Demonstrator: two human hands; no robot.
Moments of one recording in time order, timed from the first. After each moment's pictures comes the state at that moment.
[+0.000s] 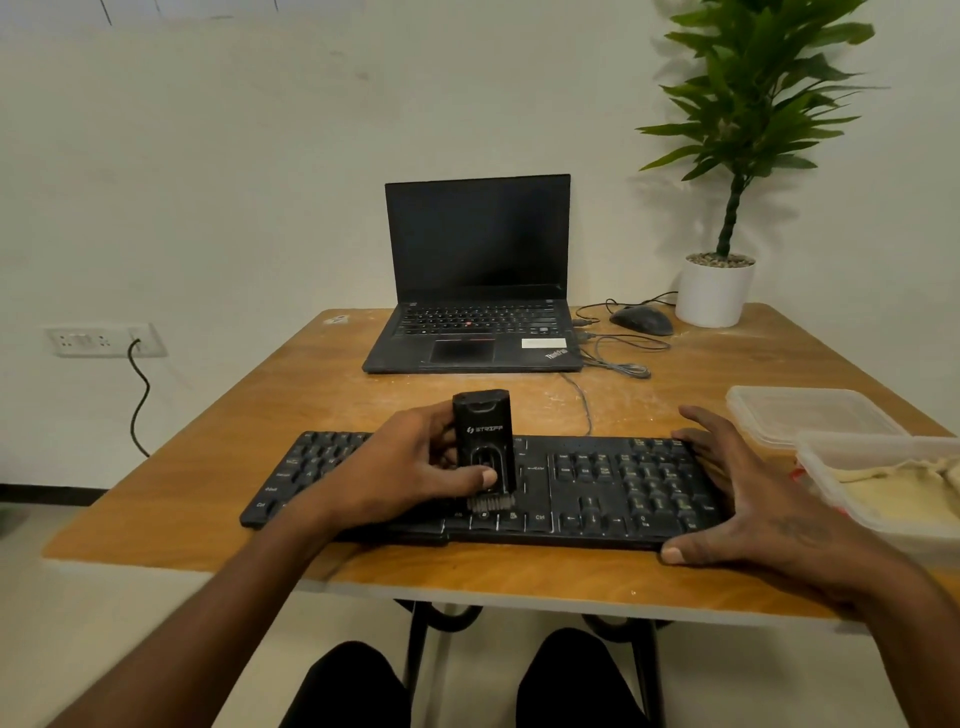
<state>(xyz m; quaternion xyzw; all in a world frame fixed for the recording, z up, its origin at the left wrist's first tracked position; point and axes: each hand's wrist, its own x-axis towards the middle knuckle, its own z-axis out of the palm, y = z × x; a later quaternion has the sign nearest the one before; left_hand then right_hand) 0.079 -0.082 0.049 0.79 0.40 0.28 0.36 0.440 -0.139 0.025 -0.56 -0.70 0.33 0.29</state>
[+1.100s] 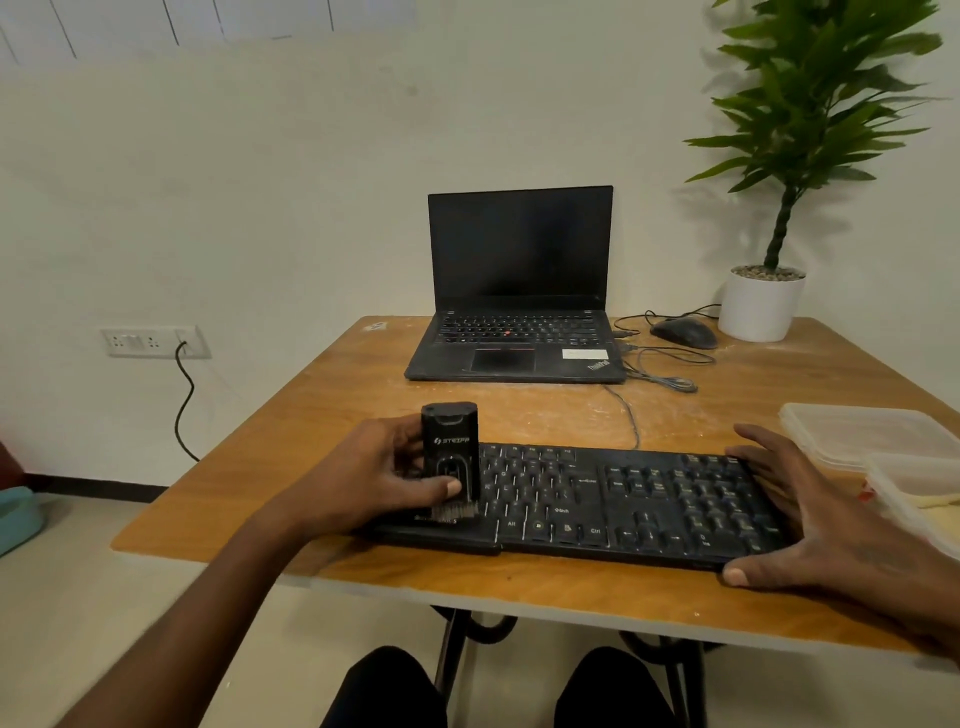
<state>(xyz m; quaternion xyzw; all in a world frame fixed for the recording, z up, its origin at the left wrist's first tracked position) 0.004 -0.088 0.053 0.79 0.45 0.27 0.32 0.432 -0.143 0.032 -0.58 -0.70 0.33 0.26</state>
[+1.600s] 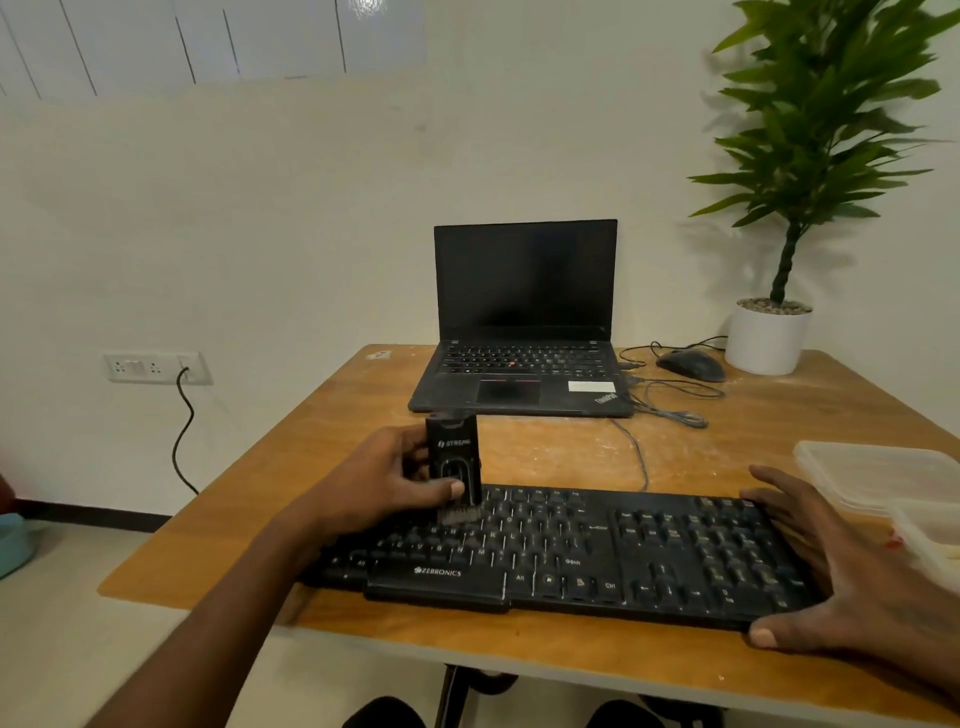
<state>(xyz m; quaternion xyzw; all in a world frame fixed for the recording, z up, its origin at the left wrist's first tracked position) 0.006 -0.053 0.060 0.75 0.46 0.29 0.37 0.432 -0.138 0.031 -0.59 -0.69 0.33 0.27</state>
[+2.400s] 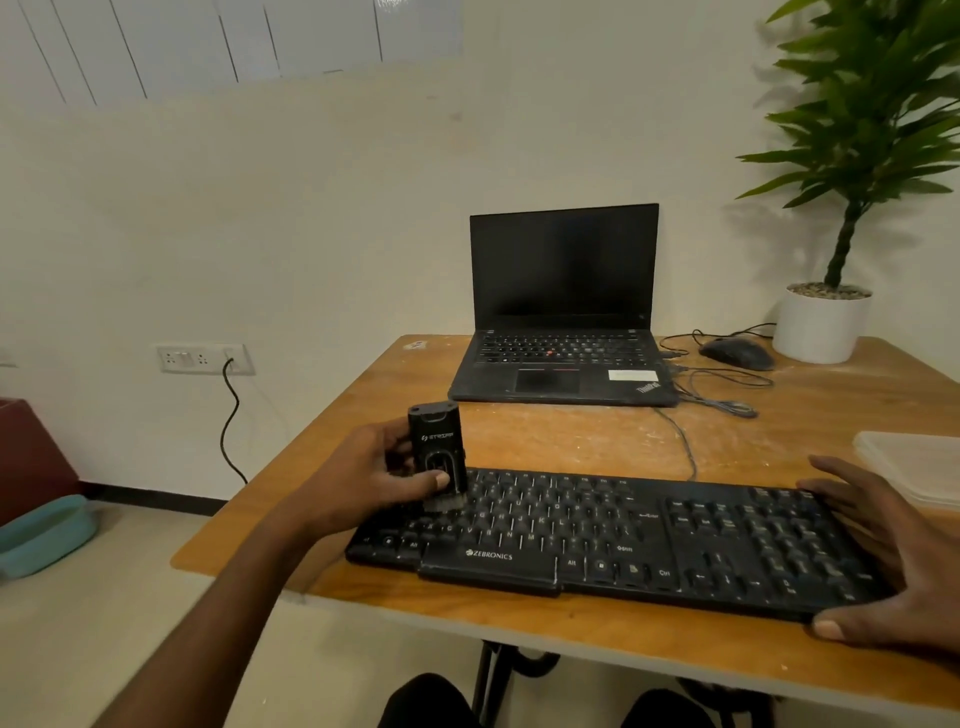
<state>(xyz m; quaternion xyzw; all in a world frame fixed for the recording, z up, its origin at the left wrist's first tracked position) -0.050 -0.067 0.053 0.75 0.48 0.33 0.30 0.449 -0.116 0.007 -0.58 -0.69 0.31 0.28</state>
